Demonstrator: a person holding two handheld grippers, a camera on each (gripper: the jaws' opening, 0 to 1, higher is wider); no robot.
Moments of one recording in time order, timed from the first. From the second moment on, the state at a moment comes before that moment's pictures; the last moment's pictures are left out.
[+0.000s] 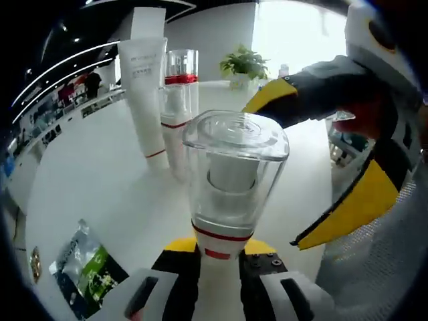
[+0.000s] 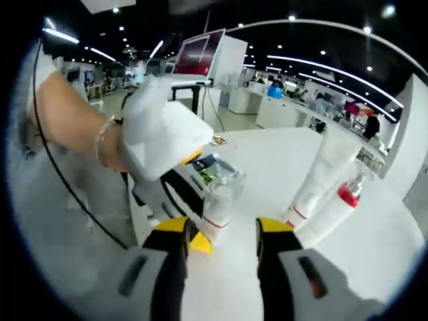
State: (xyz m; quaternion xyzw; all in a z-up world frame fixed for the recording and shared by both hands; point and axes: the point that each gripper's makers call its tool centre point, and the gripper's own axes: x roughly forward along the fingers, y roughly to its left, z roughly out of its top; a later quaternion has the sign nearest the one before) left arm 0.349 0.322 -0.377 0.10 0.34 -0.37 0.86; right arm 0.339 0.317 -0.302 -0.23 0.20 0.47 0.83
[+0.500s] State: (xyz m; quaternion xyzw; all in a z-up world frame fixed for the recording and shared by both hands) left arm 0.350 0.323 -0.379 0.11 0.34 -0.35 0.86; right arm 0.345 0.342 -0.325 -0.14 0.25 0.44 0.85
